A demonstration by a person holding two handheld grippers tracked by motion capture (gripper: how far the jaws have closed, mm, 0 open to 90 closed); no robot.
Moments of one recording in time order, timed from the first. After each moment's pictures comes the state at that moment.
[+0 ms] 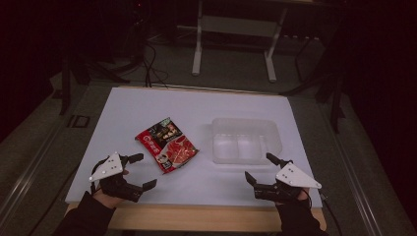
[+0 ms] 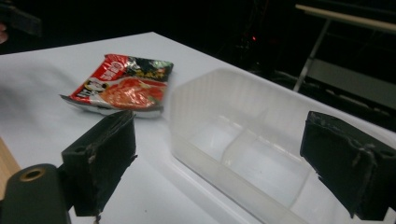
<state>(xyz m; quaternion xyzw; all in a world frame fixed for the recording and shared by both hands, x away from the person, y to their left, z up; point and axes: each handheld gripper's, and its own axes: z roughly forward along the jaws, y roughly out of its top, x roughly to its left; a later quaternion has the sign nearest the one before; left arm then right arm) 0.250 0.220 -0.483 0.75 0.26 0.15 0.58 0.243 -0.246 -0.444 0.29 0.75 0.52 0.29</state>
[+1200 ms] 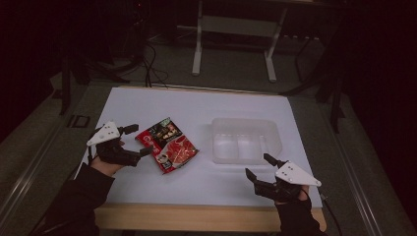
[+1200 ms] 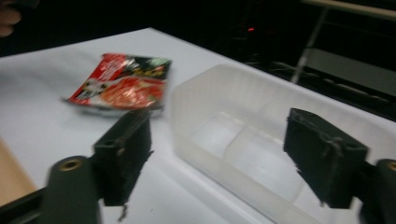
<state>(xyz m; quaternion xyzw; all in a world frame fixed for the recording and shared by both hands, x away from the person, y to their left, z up) 0.318 0.238 -0.447 0.75 0.30 0.20 0.56 0.241 -0.244 -0.437 0.32 0.75 0.50 0.29</state>
